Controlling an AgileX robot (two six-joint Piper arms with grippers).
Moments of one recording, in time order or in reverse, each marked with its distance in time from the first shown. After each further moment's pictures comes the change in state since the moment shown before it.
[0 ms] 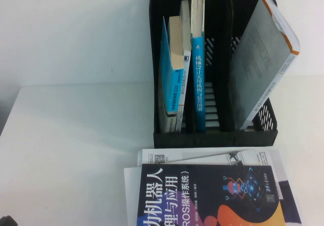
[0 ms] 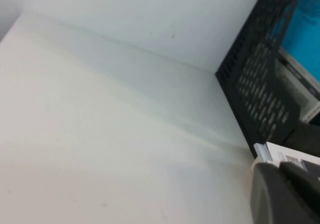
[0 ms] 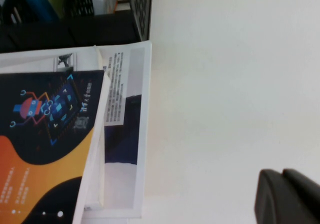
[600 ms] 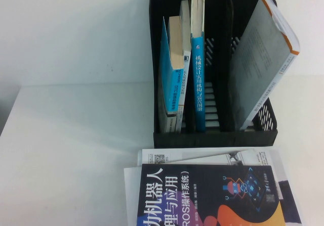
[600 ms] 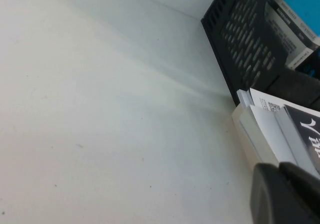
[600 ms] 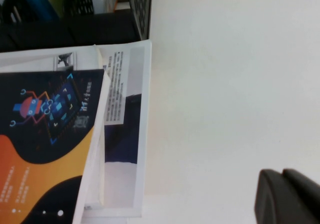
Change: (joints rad) right arm 0.000 -0.001 0.000 0.002 0.002 0.000; left arm 0.000 -0.022 0.040 -0.081 0.136 0.018
